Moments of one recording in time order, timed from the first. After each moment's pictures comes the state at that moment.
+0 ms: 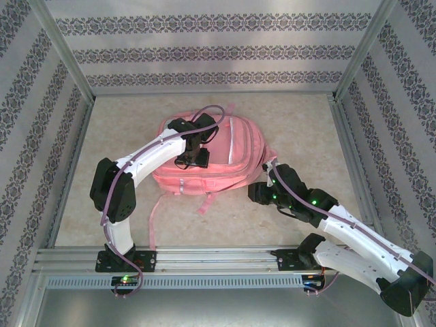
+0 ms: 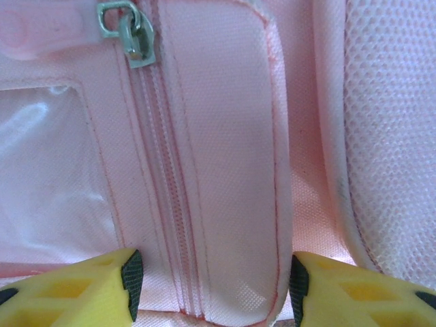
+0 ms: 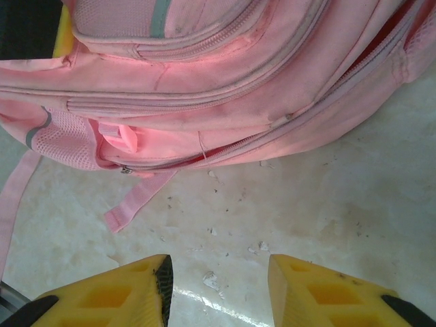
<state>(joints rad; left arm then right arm) -0.61 1.85 1.62 -1.14 -0.07 -0.51 0.71 0.83 0.66 -0.61 -0.02 0.60</state>
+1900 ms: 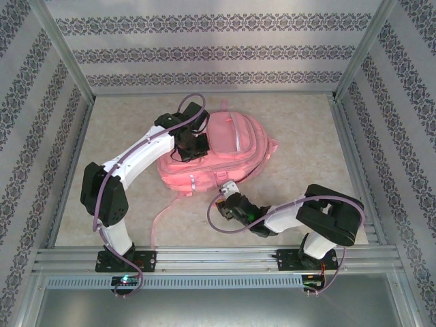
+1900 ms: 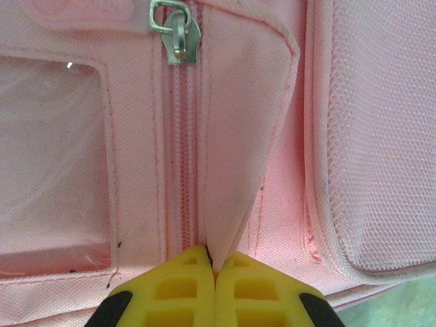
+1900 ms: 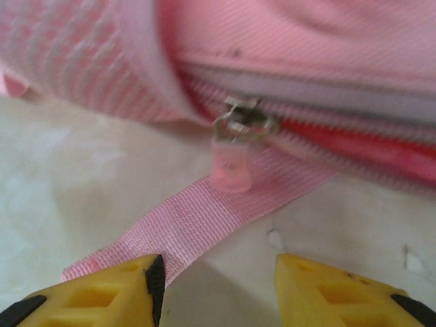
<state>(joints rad) -0.55 1.78 1.62 -1.01 0.18 -0.86 1.05 1.61 0.40 0.51 0.37 0.34</state>
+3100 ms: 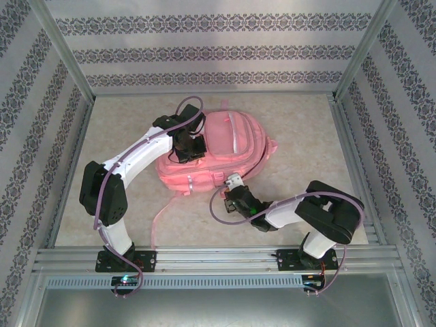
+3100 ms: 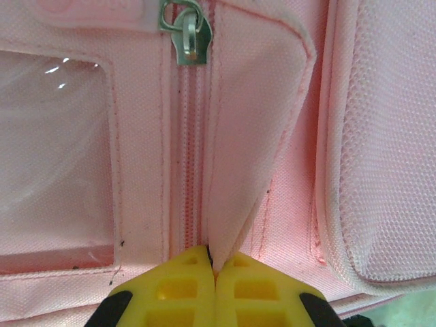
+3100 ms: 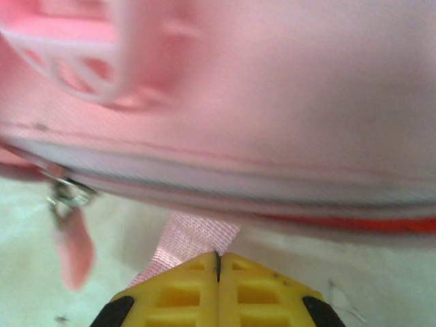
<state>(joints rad) -0.51 1.78 1.56 -0.98 0.19 -0.81 0.94 1.60 0.40 0.52 0.36 0.33</state>
